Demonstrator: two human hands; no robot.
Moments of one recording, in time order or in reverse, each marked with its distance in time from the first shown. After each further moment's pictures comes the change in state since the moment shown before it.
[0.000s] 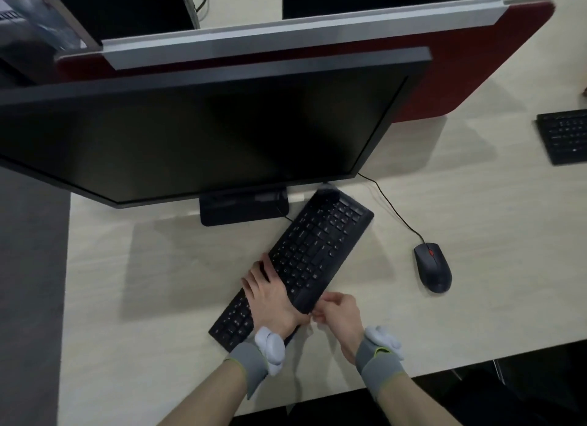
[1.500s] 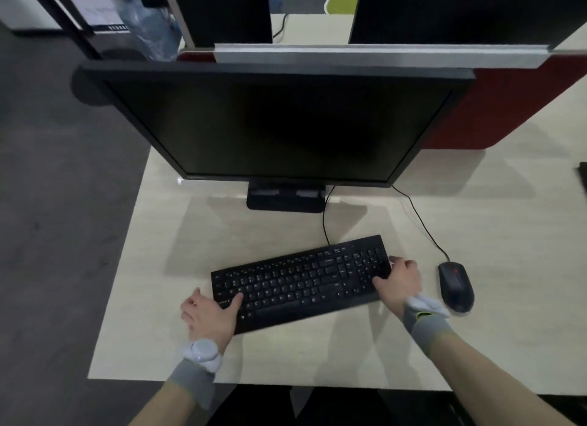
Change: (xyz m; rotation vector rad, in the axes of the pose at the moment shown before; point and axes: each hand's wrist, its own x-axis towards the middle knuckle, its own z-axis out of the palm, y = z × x) left_hand -0.051 -0.146 -0.015 -0.468 0.274 -0.638; right_hand 0.027 -0.046 -0.063 -0.826 0.222 -0.391
